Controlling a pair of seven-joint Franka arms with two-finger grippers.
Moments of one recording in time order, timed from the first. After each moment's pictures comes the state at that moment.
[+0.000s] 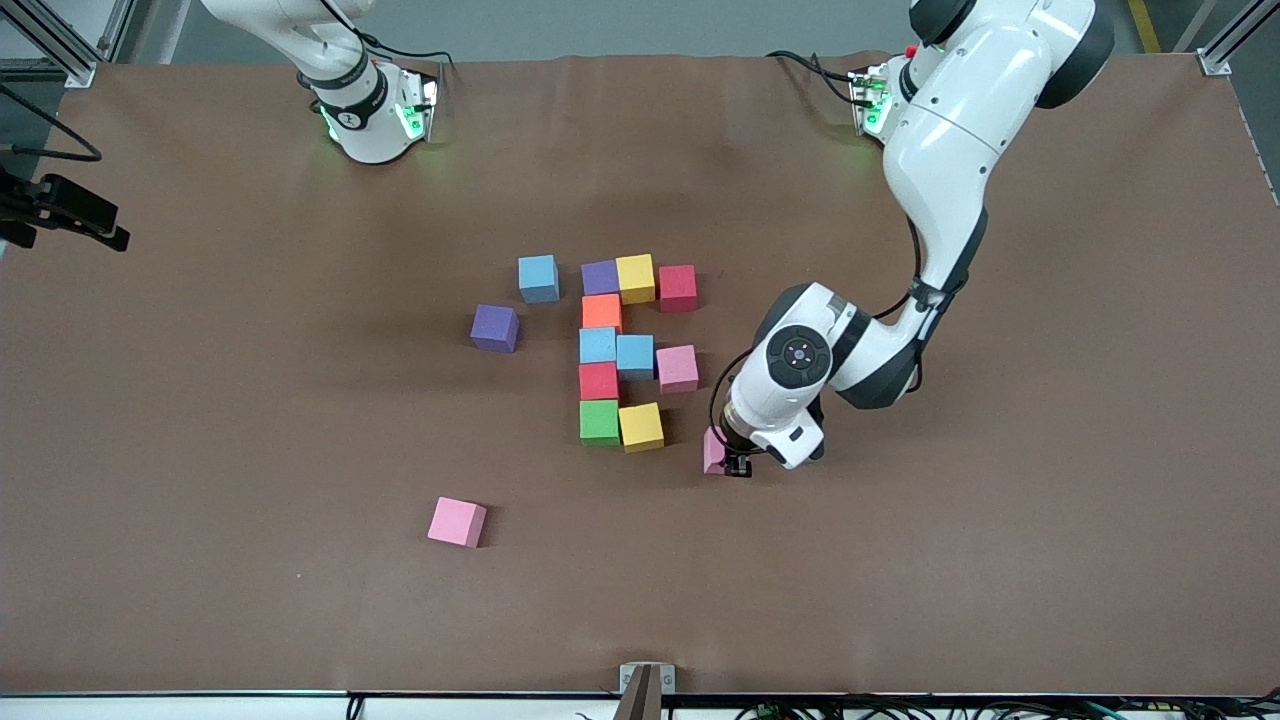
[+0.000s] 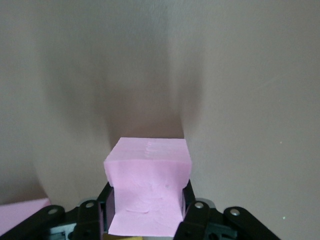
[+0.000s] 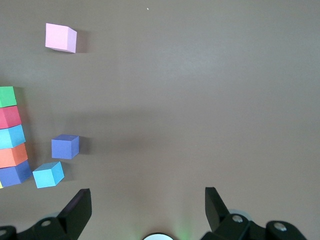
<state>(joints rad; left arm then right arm) -0.34 0.85 -0.28 -1.42 0.18 2.37 -2.19 0.04 0.02 -0.08 -1.44 -0.01 1.40 0.00</state>
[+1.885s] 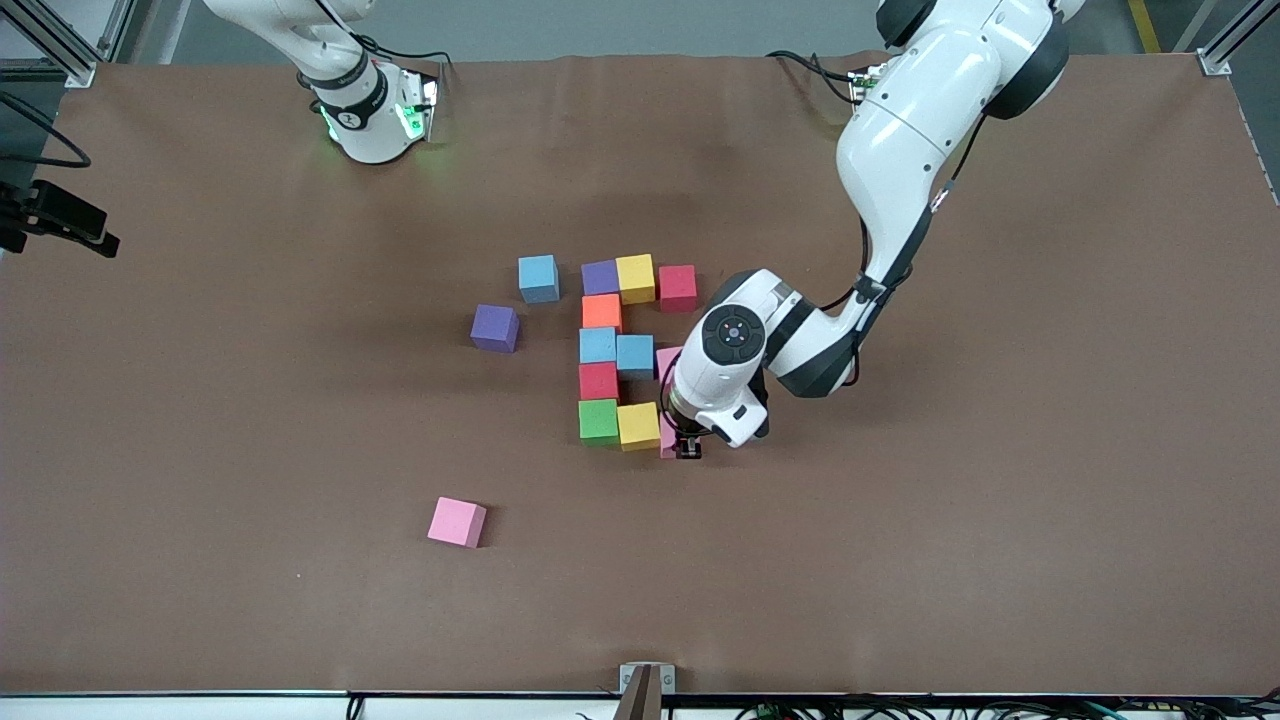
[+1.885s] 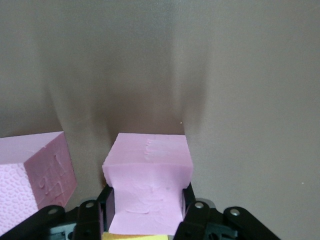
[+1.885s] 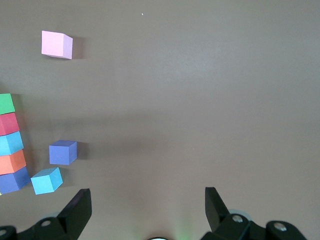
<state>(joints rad) -0.45 0.90 -0.27 -1.35 0.18 2.36 -2.32 -0.01 0.03 -0.06 -1.44 -0.01 1.41 0.00</state>
